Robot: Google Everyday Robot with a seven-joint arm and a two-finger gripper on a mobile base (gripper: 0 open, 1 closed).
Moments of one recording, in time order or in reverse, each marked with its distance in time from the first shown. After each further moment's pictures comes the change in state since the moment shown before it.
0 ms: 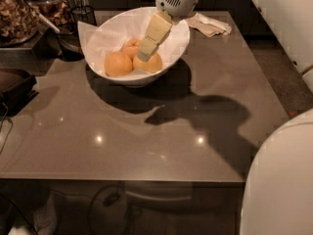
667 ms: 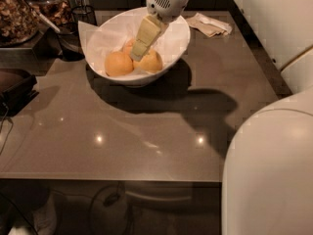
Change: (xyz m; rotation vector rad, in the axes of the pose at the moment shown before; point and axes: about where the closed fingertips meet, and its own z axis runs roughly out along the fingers) arm -0.023 0.001 0.021 -0.059 -0.022 -0.009
